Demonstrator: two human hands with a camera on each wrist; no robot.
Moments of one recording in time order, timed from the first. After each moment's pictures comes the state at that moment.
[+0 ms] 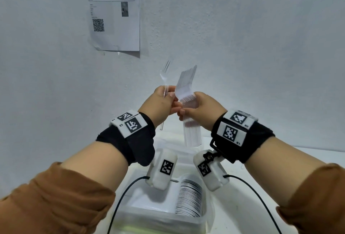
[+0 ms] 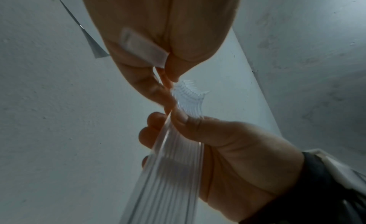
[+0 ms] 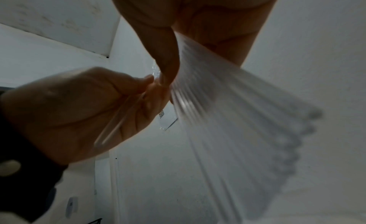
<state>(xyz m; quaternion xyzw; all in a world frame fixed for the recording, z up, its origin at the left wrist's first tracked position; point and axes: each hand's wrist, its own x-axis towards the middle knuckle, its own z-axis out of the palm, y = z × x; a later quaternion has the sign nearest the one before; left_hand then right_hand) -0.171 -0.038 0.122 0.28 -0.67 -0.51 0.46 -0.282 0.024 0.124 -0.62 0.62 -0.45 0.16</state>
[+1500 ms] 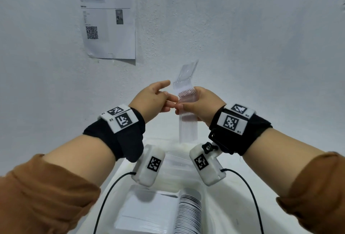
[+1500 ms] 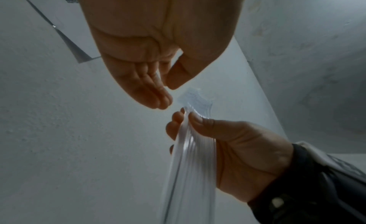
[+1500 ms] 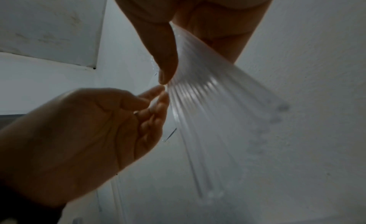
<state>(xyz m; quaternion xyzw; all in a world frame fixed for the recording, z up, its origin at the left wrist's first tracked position) -0.165 -0.066 0.154 0.27 -0.71 -0.49 0.44 -0.292 0.003 0.155 -0.58 0.56 -0.53 0.26</state>
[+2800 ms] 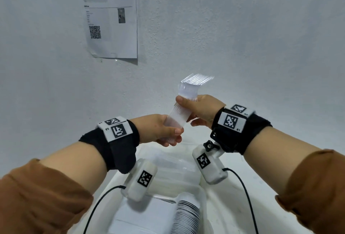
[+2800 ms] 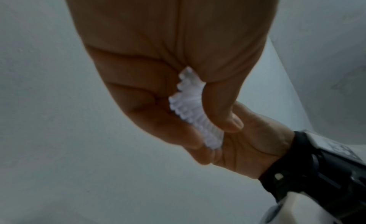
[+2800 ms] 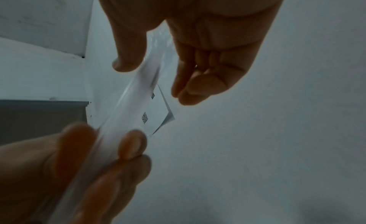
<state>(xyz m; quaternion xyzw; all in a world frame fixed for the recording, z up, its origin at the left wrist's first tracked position) -0.163 -0.067 0.123 0.29 -0.80 -0.50 0.14 -0.316 -0.015 0.148 -0.54 0.62 -0.48 0.31</state>
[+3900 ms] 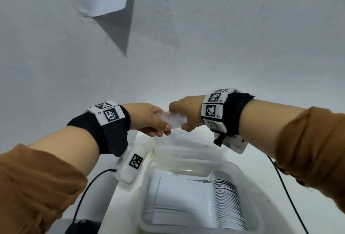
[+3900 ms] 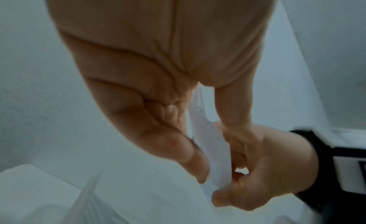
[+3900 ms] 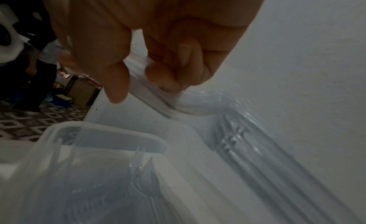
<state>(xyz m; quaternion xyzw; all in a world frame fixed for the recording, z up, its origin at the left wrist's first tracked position) -0.100 -0.158 0.075 0.31 -0.82 -0.49 0.02 -0.239 -0.077 0.108 -0.71 0.69 0.14 -0.01</state>
